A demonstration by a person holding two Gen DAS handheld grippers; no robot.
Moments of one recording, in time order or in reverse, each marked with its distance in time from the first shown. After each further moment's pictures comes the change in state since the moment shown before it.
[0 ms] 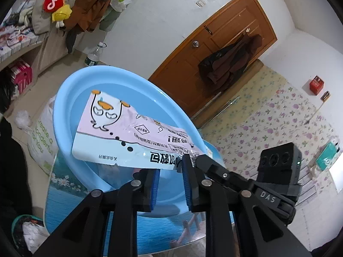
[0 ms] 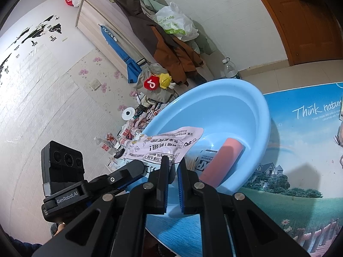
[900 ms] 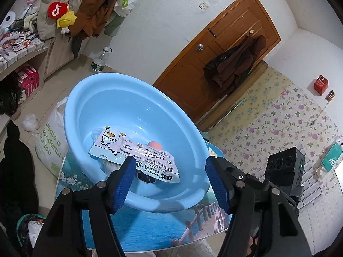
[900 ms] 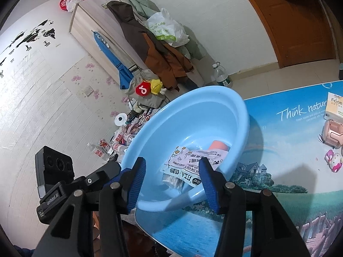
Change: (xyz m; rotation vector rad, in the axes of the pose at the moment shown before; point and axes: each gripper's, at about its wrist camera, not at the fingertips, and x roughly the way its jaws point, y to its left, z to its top) left arm -0.010 -0.004 0.001 0.001 -0.025 0.041; right arm -0.020 -0.010 -0.002 0.037 -0.036 -0.054
